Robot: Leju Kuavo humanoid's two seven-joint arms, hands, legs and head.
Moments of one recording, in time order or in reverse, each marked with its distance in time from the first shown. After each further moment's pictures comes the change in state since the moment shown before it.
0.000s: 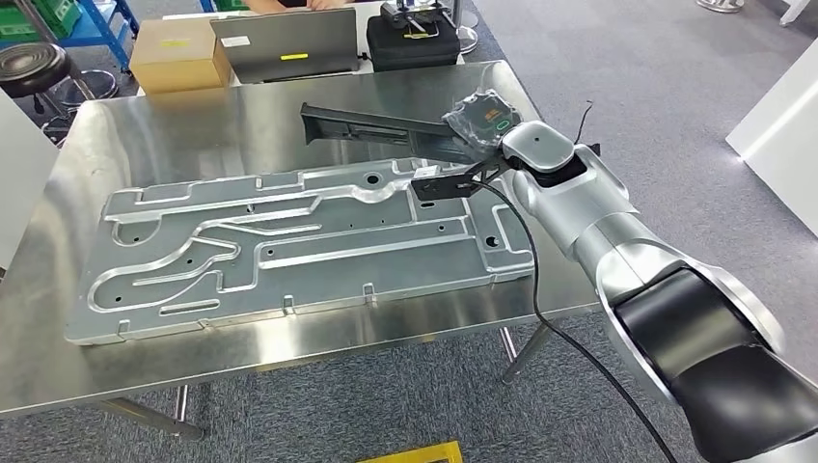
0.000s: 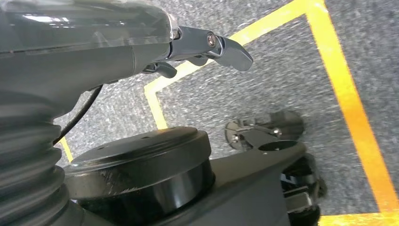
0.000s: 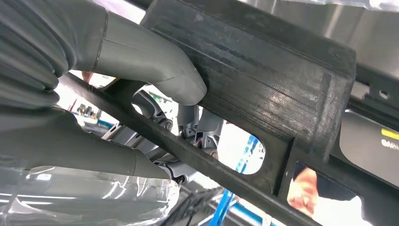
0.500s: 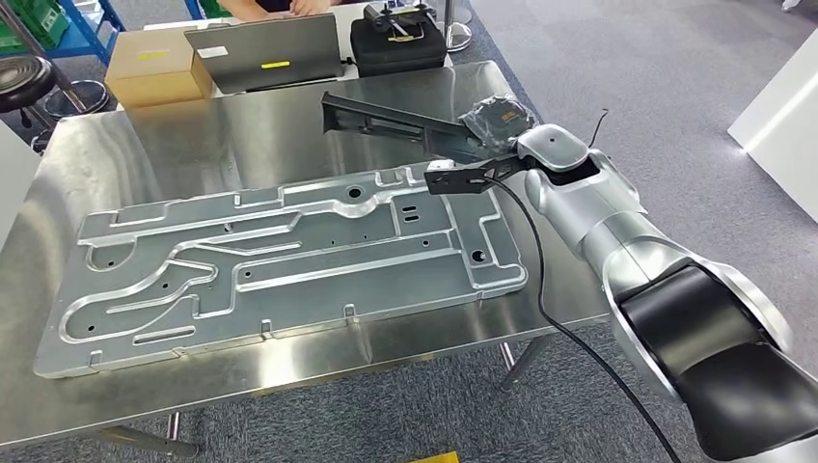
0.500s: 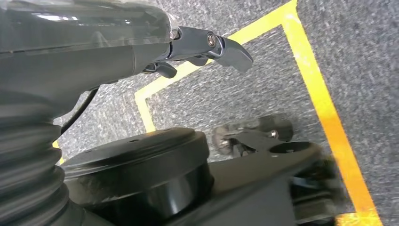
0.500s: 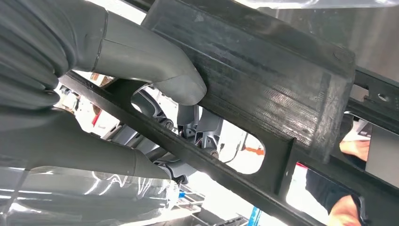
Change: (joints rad) left arm -0.006 0.003 0.000 0.000 0.001 0.016 -0.017; right arm -0.014 0.001 -0.017 0.065 -0.072 0.004 0.001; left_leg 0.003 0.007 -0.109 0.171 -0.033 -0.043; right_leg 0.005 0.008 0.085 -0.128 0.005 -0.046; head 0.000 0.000
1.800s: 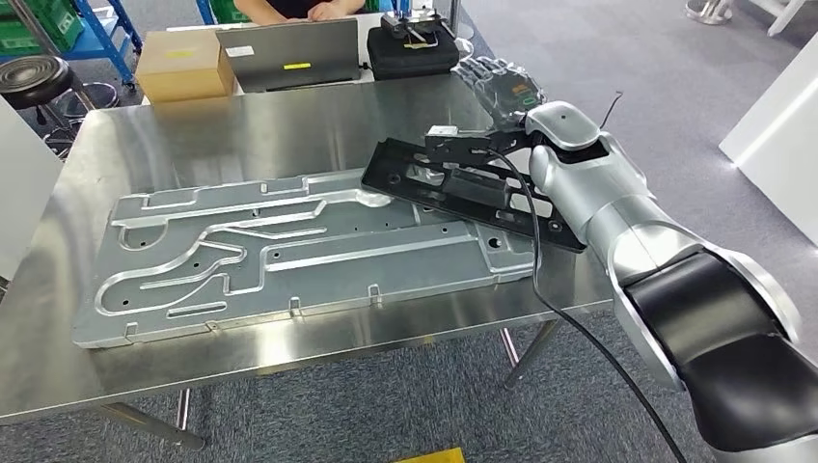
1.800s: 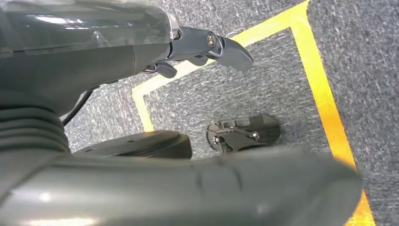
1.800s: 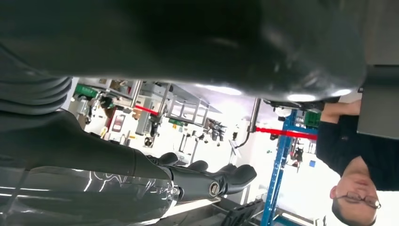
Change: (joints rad) left arm -0.011 -0.001 0.012 0.000 0.031 -0.009 0.001; right arm -0.053 -0.010 -0.065 0.017 -0.057 -0.005 0.030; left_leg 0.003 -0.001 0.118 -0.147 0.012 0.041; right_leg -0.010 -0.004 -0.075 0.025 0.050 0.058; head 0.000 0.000
